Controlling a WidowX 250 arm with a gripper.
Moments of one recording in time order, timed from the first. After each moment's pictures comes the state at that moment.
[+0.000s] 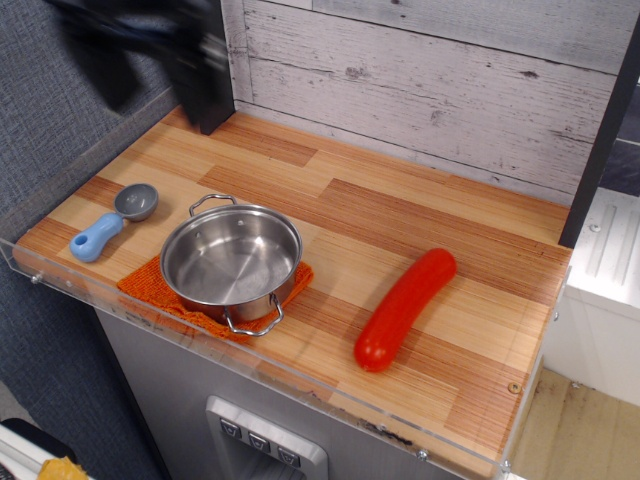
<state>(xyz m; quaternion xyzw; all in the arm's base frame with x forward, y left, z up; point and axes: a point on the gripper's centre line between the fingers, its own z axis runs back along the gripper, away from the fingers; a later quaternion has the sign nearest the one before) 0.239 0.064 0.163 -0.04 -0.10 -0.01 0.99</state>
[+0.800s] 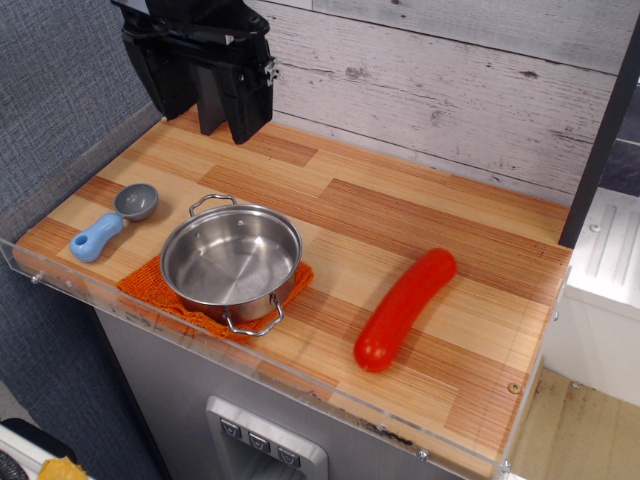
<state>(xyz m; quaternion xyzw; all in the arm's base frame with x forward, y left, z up) 0.250 0.050 0.163 -0.02 -0.08 -0.05 0.99</state>
